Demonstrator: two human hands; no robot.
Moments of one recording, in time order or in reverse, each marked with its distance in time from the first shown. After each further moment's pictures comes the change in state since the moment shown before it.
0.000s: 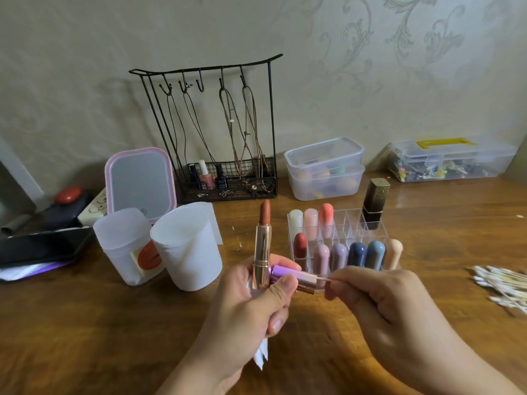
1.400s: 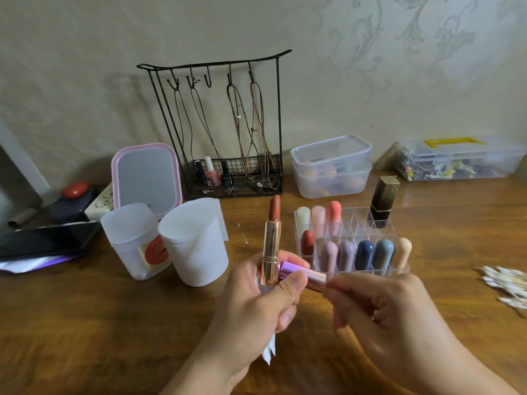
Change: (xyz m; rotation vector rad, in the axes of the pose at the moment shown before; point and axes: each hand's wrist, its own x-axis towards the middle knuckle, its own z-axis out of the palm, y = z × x) left_hand 0.000 0.000 -0.001 0.032 -0.012 0.032; right_hand -0.001 -0.006 0.008 0.112 0.045 -0.034
